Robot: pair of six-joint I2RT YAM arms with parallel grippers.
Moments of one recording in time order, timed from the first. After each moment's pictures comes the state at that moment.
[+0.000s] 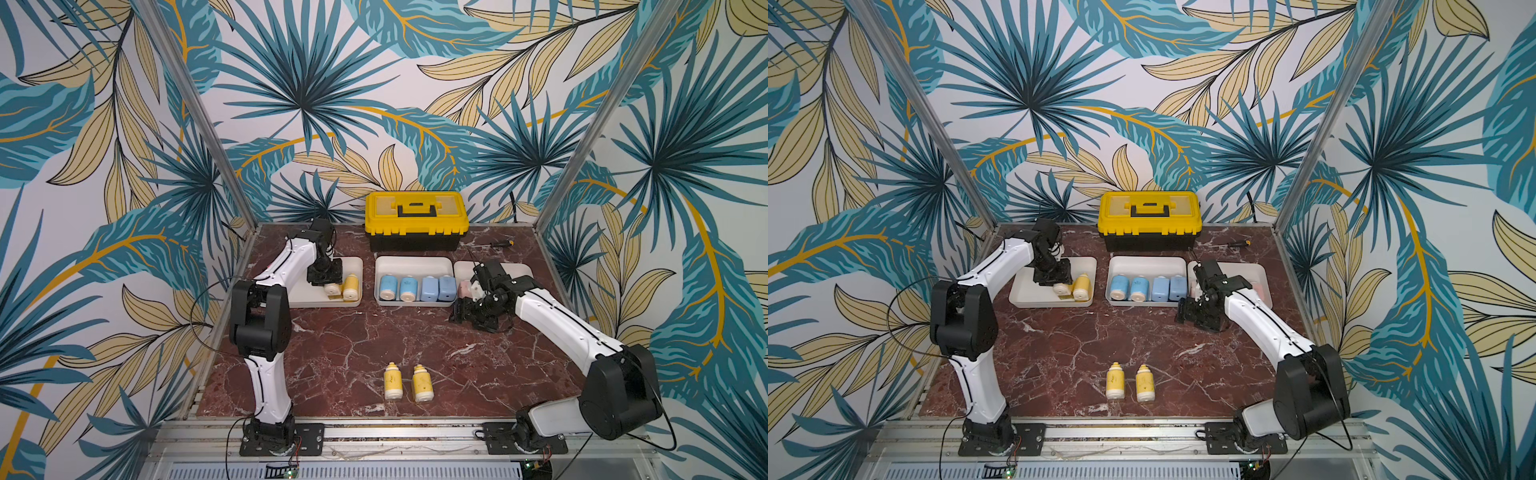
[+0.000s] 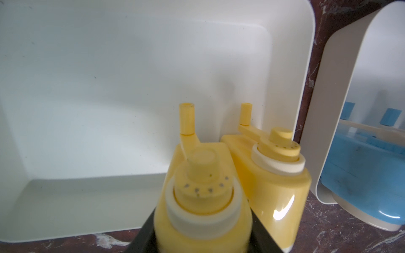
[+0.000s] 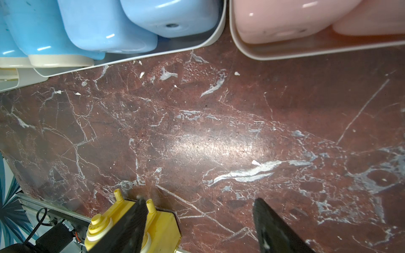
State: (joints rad) left arm -0.15 1.97 1.66 -1.04 0.13 -0.28; right arm 0.29 1.44 1.06 -0.91 -0.23 0.49
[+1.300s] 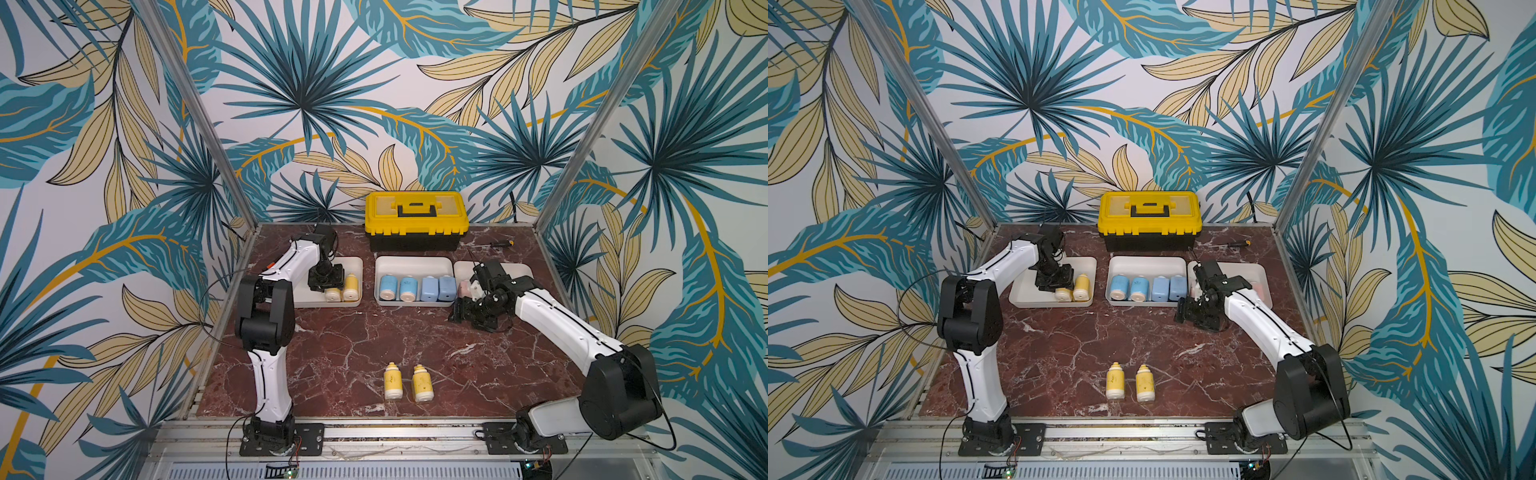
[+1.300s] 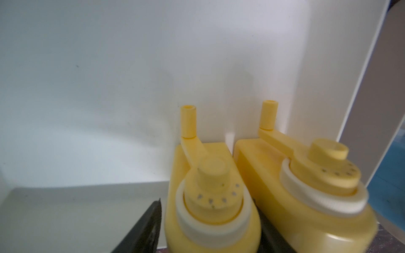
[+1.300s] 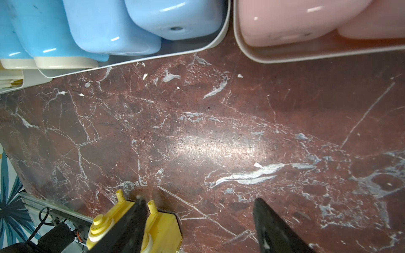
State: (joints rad) left arm -0.15 2.03 1.65 -1.04 0.10 -0.27; right arm 0.29 1.44 1.06 -0.89 -0.24 0.49
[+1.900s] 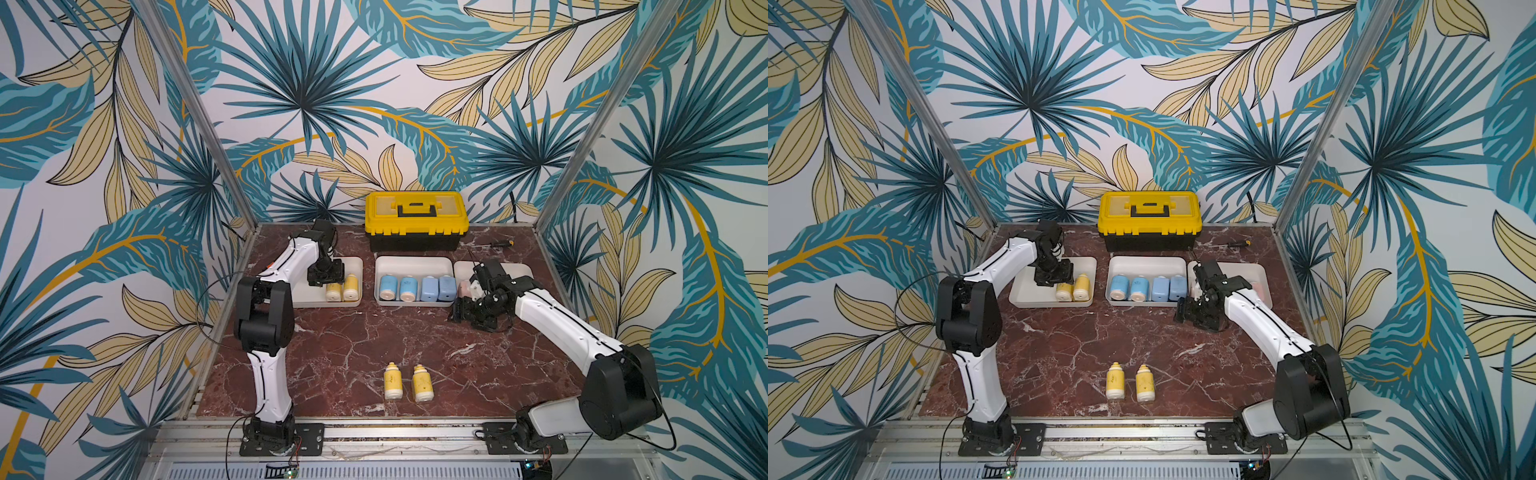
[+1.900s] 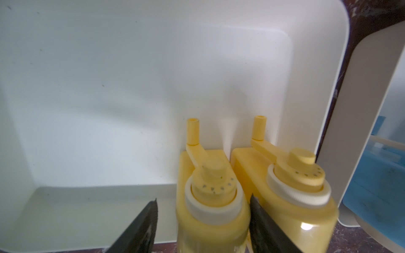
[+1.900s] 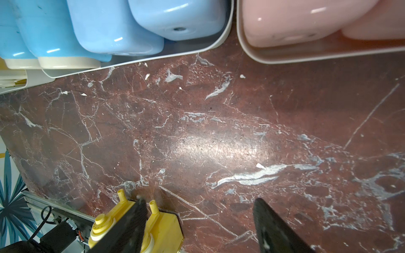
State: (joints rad) left arm -0.15 2.01 1.69 -1.04 0.07 -0.29; right arm 0.29 1.44 1.06 -0.89 -0.25 0.49
